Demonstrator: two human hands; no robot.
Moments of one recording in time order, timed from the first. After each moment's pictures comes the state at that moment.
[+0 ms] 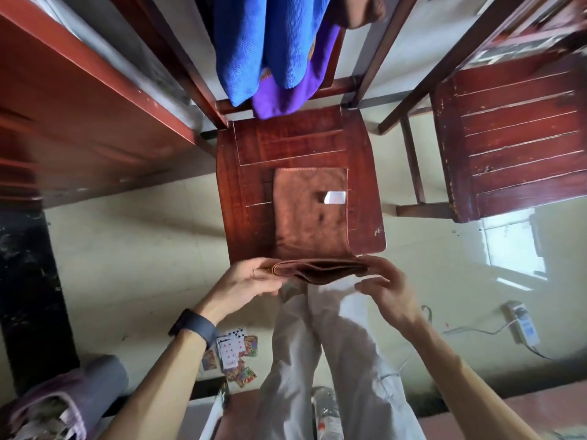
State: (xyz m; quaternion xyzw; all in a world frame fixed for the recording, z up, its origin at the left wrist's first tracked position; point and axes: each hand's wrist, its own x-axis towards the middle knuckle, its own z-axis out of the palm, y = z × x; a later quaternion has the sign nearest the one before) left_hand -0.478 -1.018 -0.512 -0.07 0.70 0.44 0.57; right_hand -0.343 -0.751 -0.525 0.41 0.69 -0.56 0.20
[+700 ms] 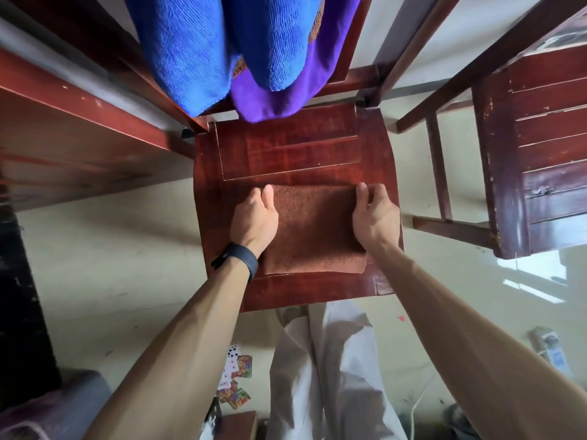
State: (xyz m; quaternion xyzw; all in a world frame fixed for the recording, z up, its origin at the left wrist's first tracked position) left_hand -0.602 -0.917 -0.665 -0.09 0.92 0.26 0.27; right_hand -0.527 -0.722 -0.672 0.43 0.82 -0.35 0.11
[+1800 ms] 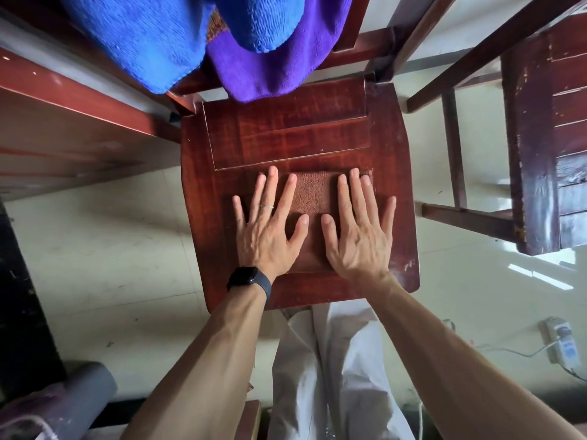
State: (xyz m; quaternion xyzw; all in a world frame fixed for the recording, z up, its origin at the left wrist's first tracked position) left_hand -0.544 -0.926 -0.715 0.19 0.97 0.11 0.13; right_hand -0.479 -0.762 -0.711 0.17 0.97 -0.14 0.05
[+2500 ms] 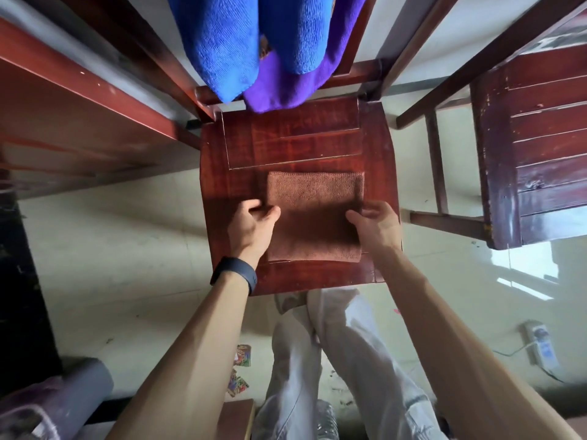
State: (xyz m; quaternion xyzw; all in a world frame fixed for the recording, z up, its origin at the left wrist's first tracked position) left_hand -0.570 -0.938 -0.650 -0.26 0.84 0.38 0.29; right_hand -0.499 -0.728 -0.652 0.53 0.70 -0.45 0.19
